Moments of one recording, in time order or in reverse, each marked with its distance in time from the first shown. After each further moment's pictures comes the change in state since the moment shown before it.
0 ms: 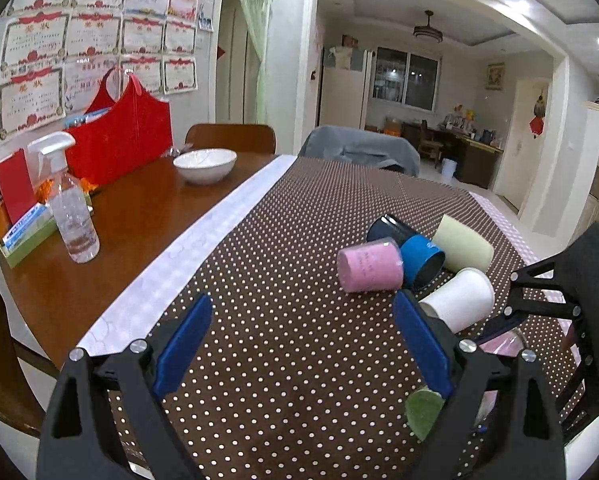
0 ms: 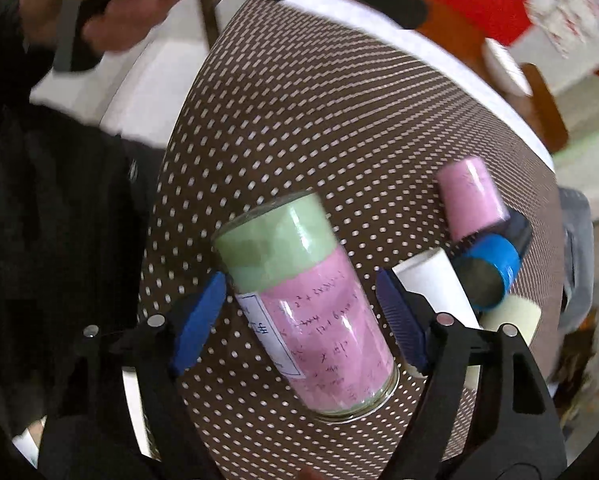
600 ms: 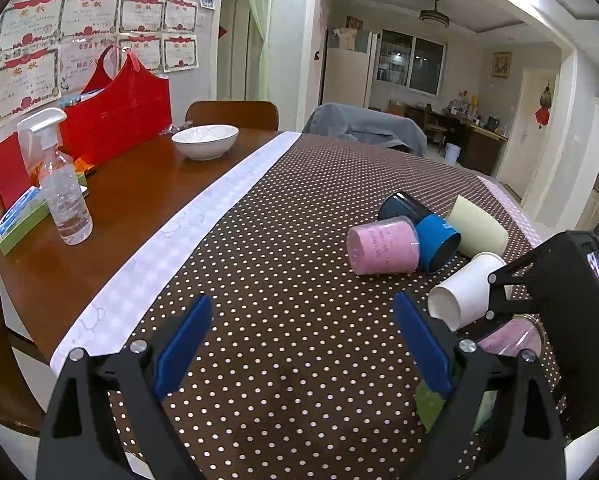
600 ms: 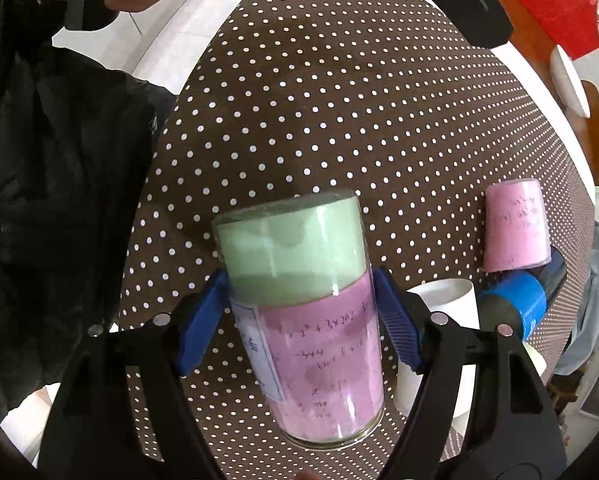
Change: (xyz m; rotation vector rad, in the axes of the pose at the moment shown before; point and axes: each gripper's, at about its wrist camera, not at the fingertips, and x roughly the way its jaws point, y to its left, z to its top) left arm 0.025 0.007 -0.005 -0.014 0.070 0.009; right arm 0.032 -0.007 0.023 -0.116 0.123 0.113
